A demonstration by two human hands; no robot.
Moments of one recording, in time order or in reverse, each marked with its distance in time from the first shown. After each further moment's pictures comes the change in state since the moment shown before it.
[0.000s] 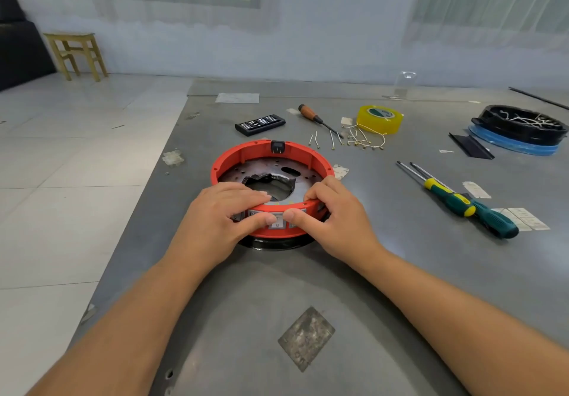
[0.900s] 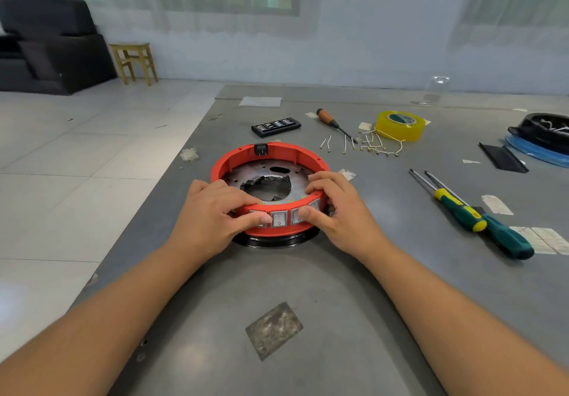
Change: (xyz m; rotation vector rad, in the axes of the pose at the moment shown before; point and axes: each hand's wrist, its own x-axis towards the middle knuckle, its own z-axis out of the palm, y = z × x) left_hand -0.003 0.019 0.007 0.202 0.012 -0.042; right_hand 0.010 0.041 -0.025 0.157 -0.219 -0.032
